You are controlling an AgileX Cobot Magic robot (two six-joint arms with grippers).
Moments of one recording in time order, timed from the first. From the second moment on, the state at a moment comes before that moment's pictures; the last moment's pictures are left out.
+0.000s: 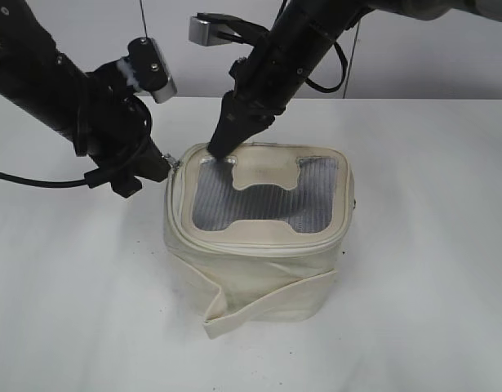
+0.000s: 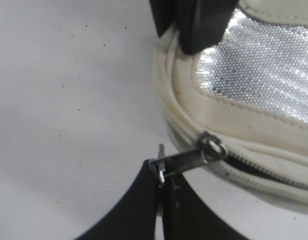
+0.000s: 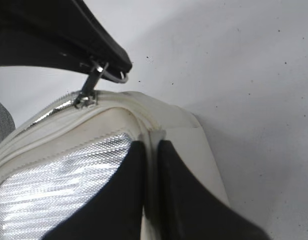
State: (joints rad) left arm -0.41 1.76 -1.16 -0.51 0.64 1.21; right arm 0.50 2.27 -1.98 0.63 1.21 -0.83
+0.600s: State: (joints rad) left arm -0.42 1.72 -1.16 -0.42 0.88 1.00; right arm 0.50 2.26 -1.98 0.61 1.21 -0.80
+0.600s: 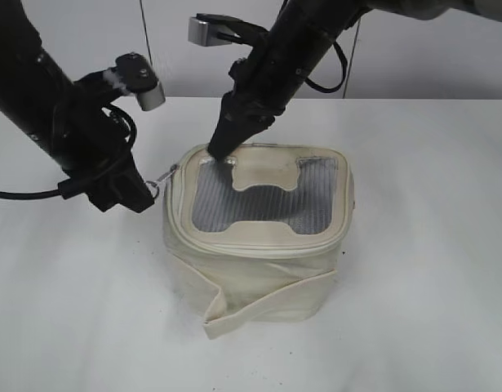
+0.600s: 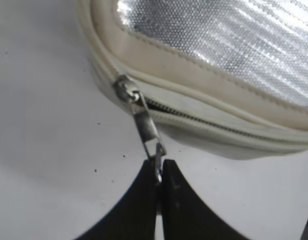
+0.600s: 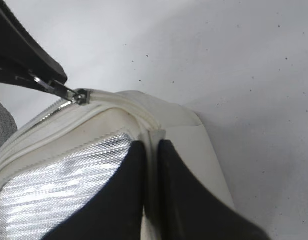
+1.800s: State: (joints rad) left arm -0.45 1.61 -1.07 -0.52 1.12 0.77; right arm 0.50 2.26 -1.98 0.61 1.22 -0.75
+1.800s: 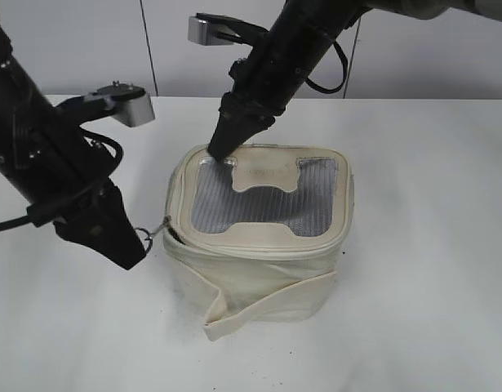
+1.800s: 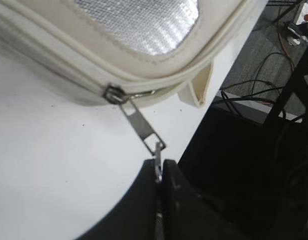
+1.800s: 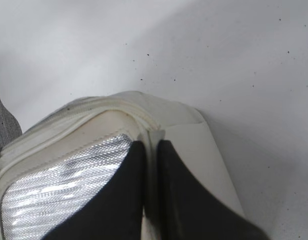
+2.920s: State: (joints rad) left arm -0.89 1.61 -1.01 -0.66 0.62 0.41; right arm 0.50 2.26 -1.98 0.61 1.23 -0.75
